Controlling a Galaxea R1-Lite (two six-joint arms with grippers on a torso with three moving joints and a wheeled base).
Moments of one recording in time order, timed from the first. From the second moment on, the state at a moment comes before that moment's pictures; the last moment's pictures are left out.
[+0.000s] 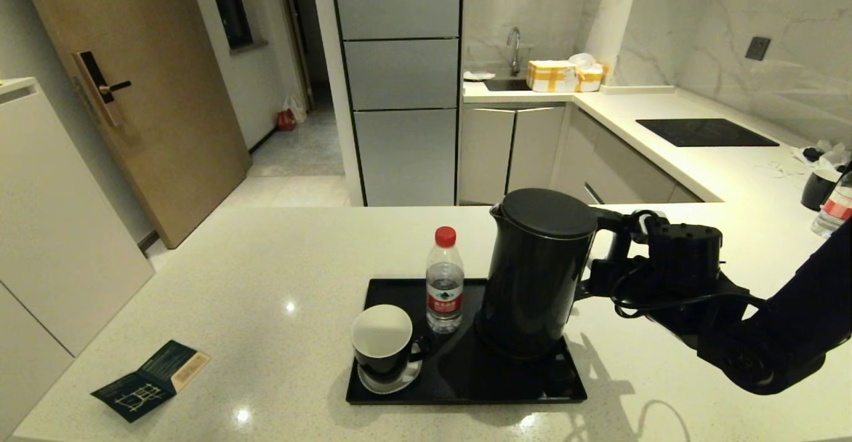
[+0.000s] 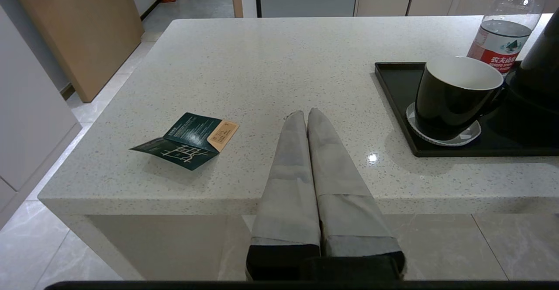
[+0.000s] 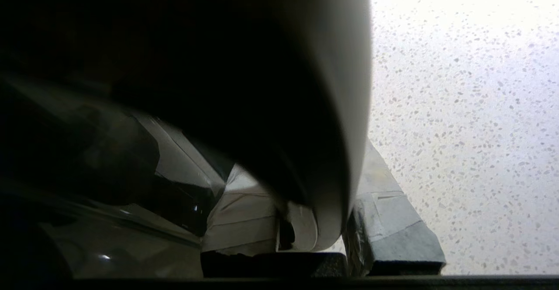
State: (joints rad) left arm 0.00 0.00 0.00 -0.01 0.00 0.01; right arm 0.28 2.03 -0.61 -1.05 -0.22 0.18
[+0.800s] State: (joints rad) left arm 0.00 0.00 0.00 -0.01 0.00 0.01; right arm 0.31 1.98 -0.58 -1.03 -0.22 0.12
